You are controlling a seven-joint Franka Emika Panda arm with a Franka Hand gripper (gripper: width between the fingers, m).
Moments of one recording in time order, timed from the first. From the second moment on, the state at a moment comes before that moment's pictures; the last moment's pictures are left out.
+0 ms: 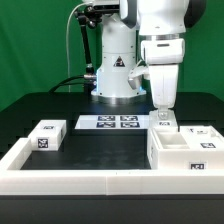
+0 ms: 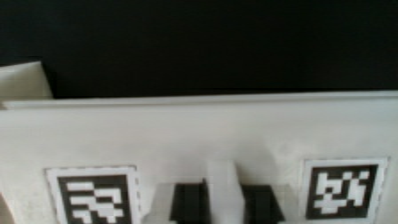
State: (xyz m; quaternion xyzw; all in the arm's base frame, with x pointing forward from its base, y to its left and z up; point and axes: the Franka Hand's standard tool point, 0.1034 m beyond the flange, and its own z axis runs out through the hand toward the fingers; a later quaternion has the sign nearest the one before) arm 0.449 0.068 0.054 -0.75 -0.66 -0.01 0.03
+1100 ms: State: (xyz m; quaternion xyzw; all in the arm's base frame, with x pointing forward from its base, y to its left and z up) arm 0.450 0.066 0.056 -0.76 -0.65 0.00 0.03
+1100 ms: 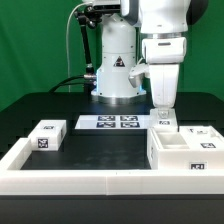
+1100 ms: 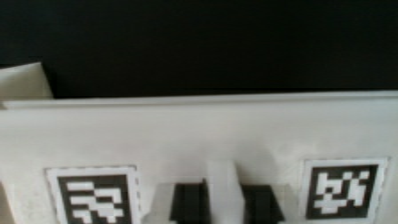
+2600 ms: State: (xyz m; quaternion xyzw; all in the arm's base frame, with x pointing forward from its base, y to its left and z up) arm 0.456 0.060 0.065 -0.74 -0.68 0.02 0.04
